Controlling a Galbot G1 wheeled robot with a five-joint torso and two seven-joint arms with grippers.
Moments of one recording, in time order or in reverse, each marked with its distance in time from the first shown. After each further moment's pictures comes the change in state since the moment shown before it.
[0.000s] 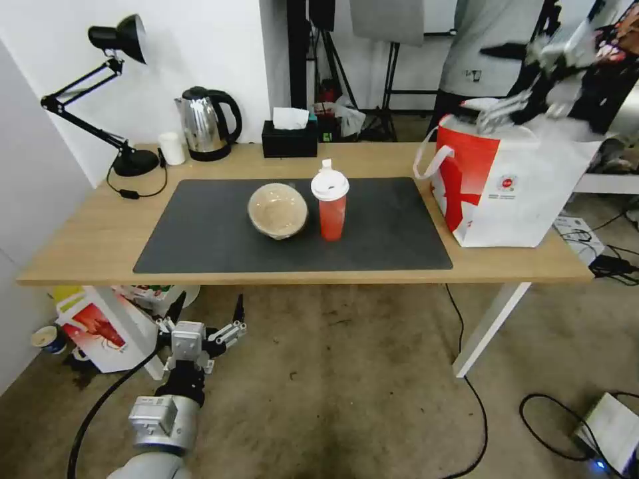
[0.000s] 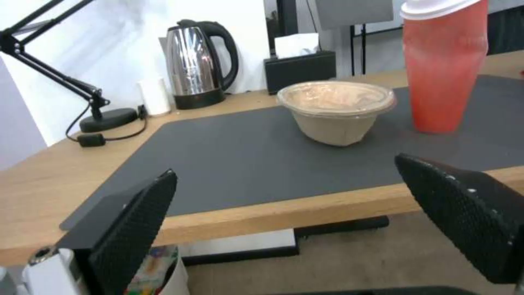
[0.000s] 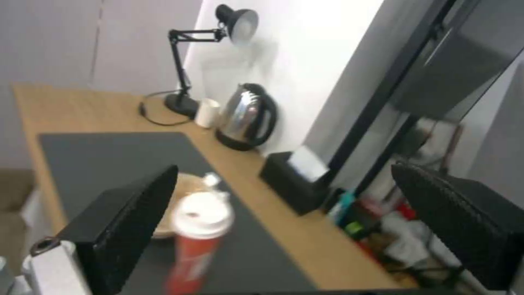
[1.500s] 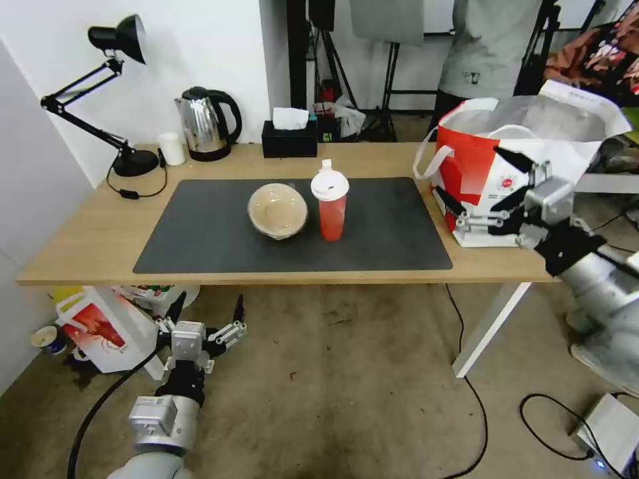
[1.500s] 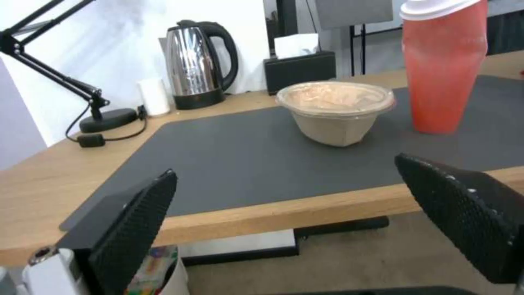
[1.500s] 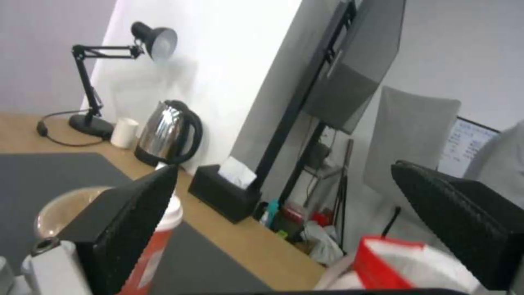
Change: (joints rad) left arm 0.000 0.000 0.000 0.000 0.000 0.000 0.000; right arm -0.125 0.537 -0.081 0.257 -0.564 -0.009 0.327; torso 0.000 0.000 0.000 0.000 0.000
